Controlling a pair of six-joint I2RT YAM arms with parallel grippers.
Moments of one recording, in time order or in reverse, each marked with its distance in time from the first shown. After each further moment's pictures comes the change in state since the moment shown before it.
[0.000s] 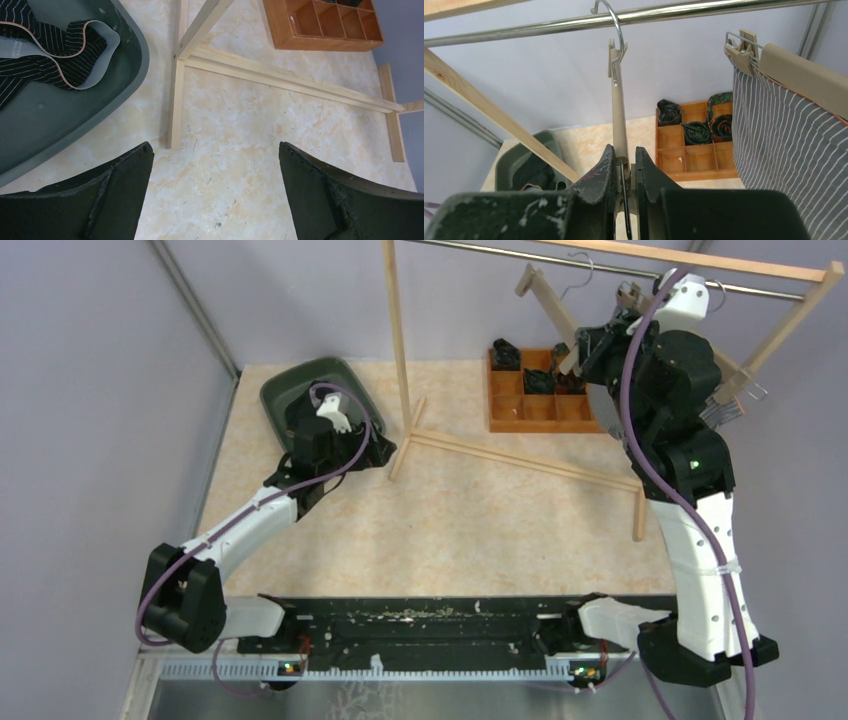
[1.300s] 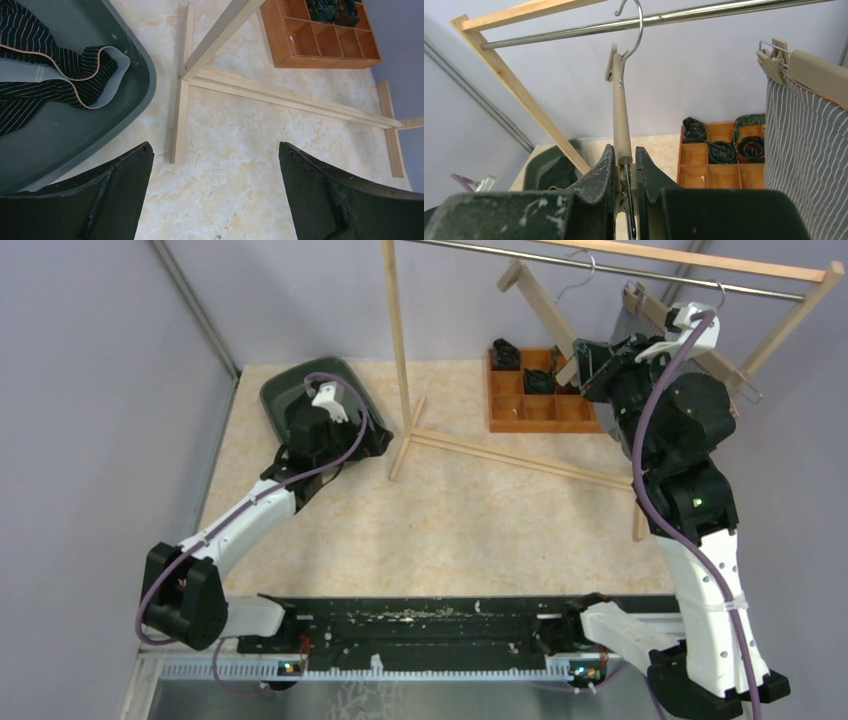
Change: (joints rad) left arm 0.017 0.010 0.072 -0.030 -0.023 0.008; right arm 0.000 -0.171 -0.223 0.200 -0.099 0.006
